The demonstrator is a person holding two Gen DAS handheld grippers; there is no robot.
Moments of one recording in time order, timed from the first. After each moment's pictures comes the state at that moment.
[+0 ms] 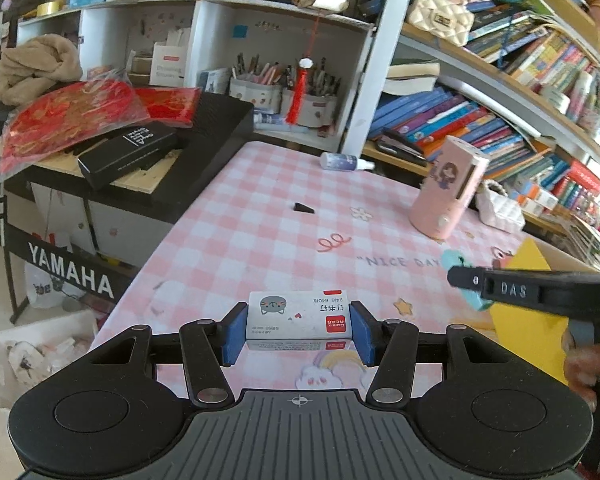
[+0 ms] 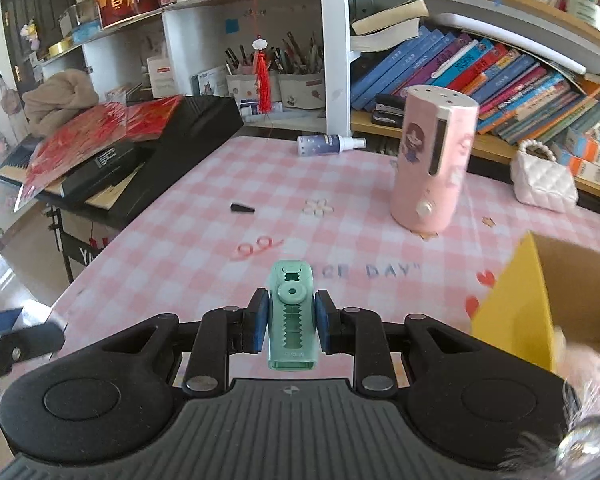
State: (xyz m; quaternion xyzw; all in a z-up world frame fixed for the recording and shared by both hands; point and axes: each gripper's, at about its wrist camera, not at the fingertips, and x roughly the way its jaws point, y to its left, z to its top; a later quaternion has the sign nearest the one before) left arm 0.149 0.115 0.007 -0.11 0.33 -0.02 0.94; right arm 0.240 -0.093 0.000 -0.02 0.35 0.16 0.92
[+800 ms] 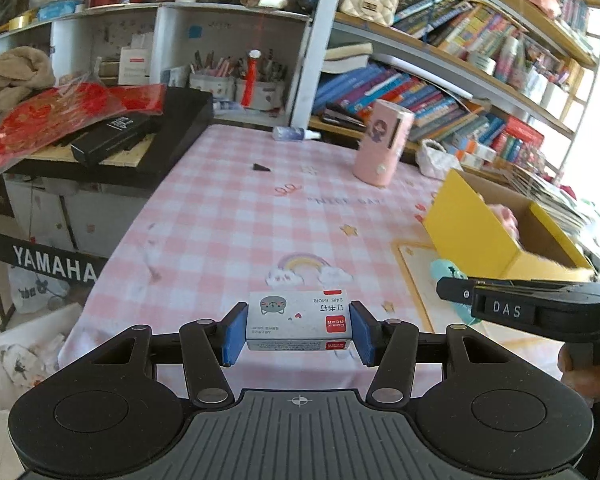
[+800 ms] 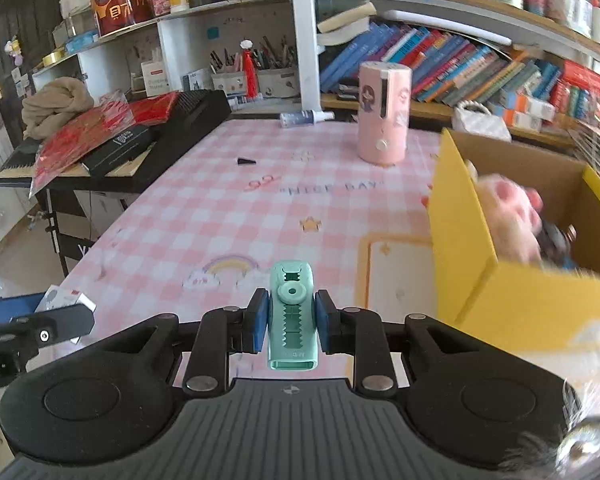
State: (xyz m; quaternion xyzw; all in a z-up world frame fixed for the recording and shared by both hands) left arm 0.036 0.106 0.007 -0.08 0.34 -0.09 0.93; right arm 0.074 -0.096 -0.001 0.01 0.35 0.10 0.93
